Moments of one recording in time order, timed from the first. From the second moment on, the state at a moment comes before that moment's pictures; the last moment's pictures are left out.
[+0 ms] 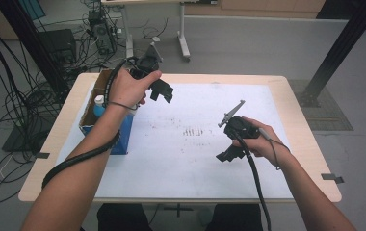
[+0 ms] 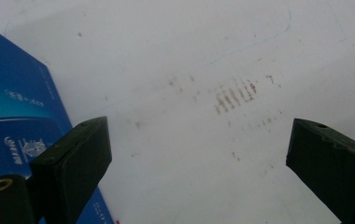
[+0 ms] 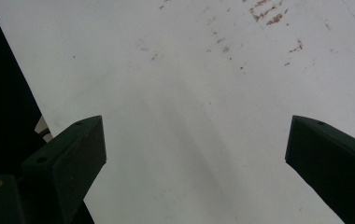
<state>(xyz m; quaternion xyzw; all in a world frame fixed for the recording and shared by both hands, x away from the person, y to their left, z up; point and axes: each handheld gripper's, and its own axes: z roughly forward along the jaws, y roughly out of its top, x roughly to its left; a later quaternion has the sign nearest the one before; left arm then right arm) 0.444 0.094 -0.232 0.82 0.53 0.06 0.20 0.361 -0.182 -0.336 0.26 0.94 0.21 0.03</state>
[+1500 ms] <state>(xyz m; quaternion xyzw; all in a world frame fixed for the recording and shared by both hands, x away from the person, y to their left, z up) 0.458 0.073 -0.287 0.83 0.53 0.03 0.17 0.358 -0.181 -0.331 0.26 0.94 0.22 0.03</state>
